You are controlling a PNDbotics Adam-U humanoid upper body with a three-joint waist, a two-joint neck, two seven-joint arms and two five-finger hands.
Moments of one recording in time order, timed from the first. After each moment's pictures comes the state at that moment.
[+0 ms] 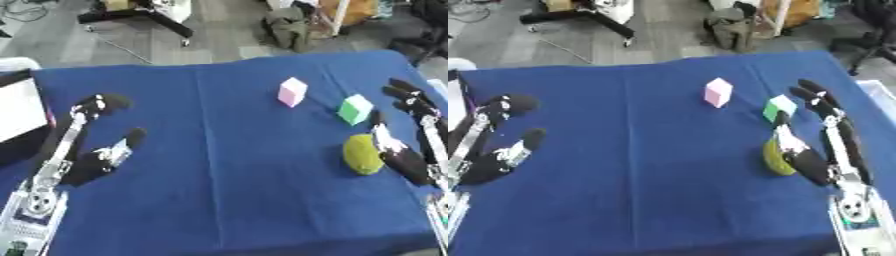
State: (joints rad) left arm -0.19 0.25 -0.19 -1.77 -0.40 -0.04 -0.03; right arm 0.03 -0.25 -0.07 -1.95 0.55 -0.17 -0.01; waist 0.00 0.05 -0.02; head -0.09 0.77
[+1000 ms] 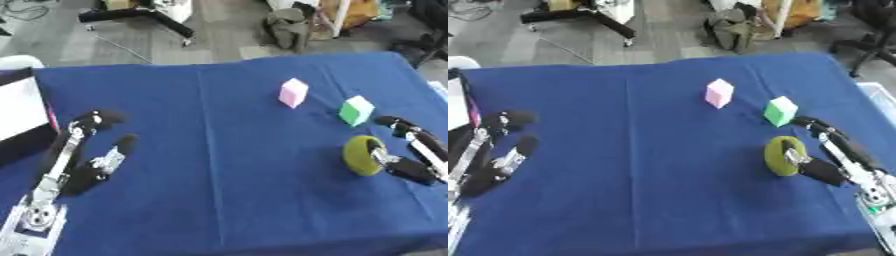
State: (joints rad) left arm -0.18 0.23 -0.19 -1.76 -0.33 -0.05 -0.06; right arm -0.02 -0.59 0.00 -1.58 0.50 -0.15 0.15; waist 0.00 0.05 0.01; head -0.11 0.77
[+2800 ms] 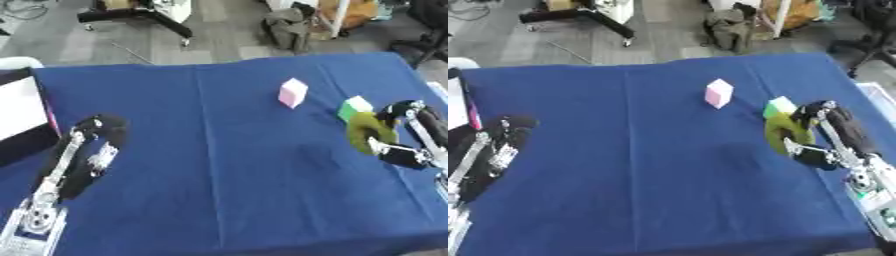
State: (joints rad) left arm -0.18 0.23 -0.20 -1.75 -0.29 -0.02 -0.07; right arm -0.09 -0.58 0.04 -1.73 0.60 -0.18 -0.15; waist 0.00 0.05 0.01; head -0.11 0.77
